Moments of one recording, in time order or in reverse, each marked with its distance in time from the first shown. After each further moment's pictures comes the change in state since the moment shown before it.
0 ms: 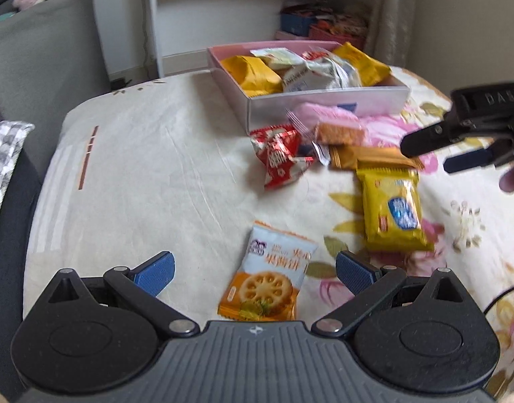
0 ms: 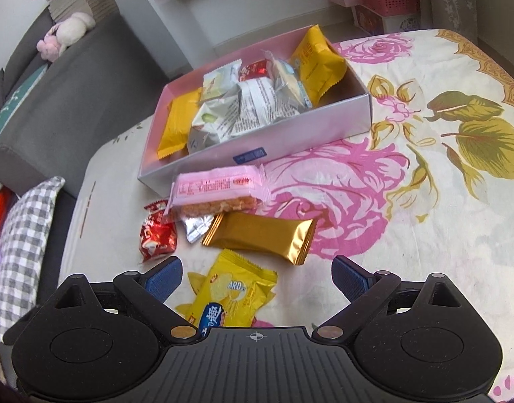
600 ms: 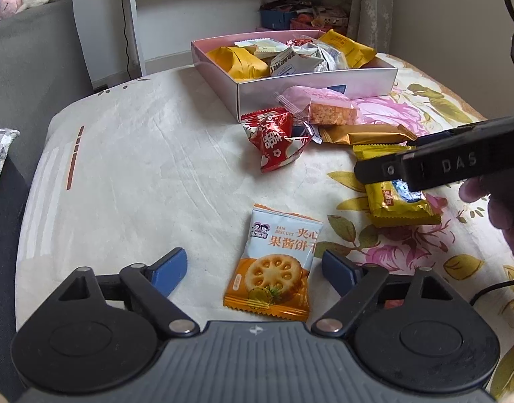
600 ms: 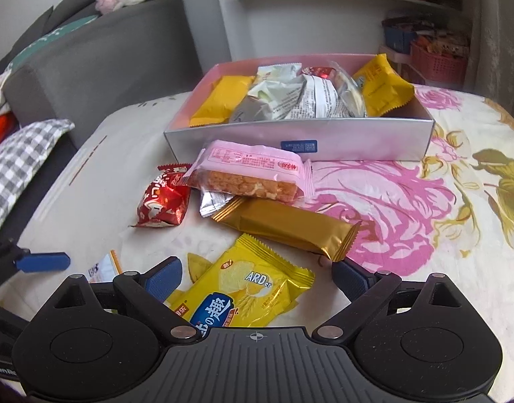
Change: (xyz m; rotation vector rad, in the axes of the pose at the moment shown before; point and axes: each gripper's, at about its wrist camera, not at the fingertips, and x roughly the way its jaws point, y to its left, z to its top) left arm 0.003 0.007 -0.011 0.053 -0.008 -0.034; right arm 0.034 0.032 -0.039 -0.321 -0.139 -0.039
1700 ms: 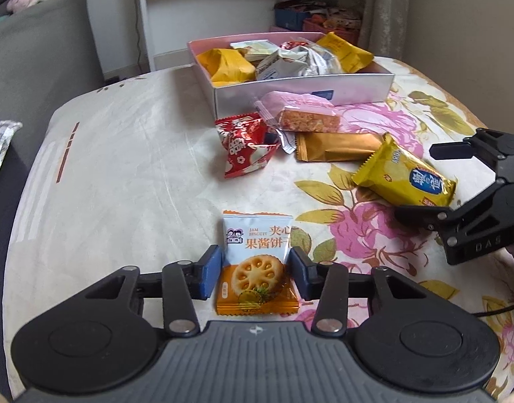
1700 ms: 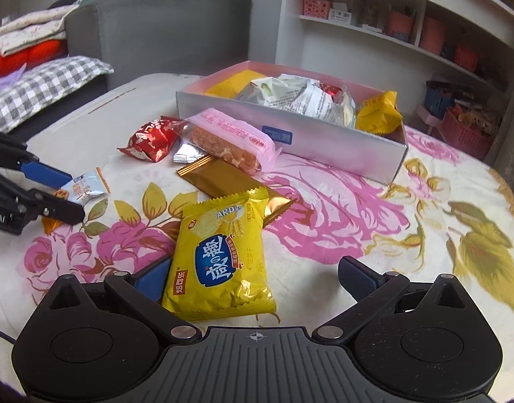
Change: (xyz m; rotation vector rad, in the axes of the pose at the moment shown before) left arm 0.002 -0.037 0.011 -0.083 0.022 0.056; right arm -0.023 -0.045 -0.034 -0.364 -0.077 0.016
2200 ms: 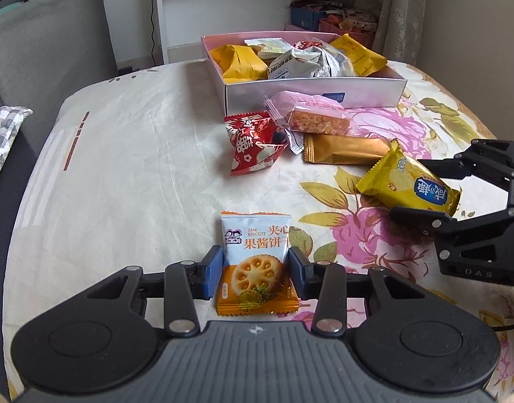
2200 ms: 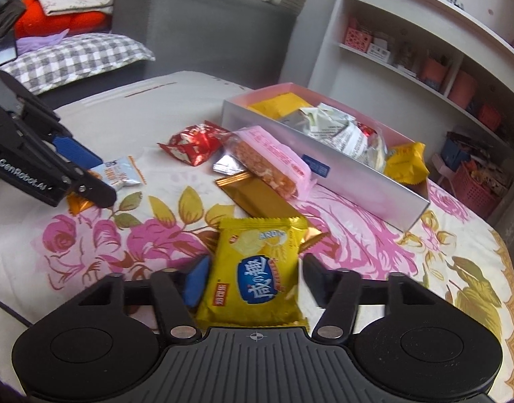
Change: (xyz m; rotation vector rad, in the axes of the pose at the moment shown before) left arm -0.001 -0.002 0.001 -0.049 0.012 0.022; right arm -0.010 0.030 0.004 -0.182 -0.044 0.012
